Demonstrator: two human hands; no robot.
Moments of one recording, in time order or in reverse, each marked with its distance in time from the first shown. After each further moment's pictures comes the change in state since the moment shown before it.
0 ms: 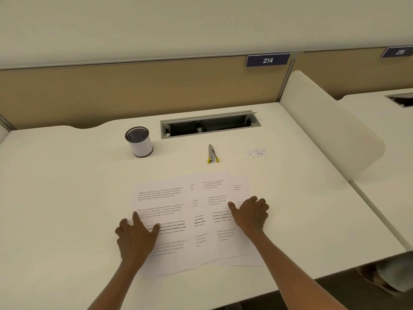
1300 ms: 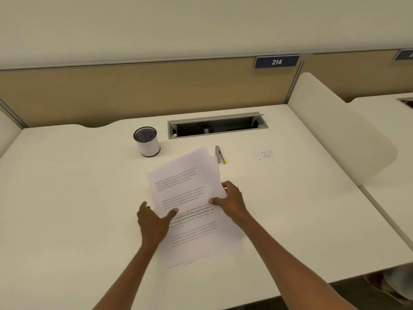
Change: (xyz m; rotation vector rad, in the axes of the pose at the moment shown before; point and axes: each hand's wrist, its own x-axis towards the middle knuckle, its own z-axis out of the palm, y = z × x) left_hand 0.009 0.034 -0.006 -0.667 -0.078 -0.058; right_hand -0.010 -0.062 -0.026 0.780 -0.381 -0.275
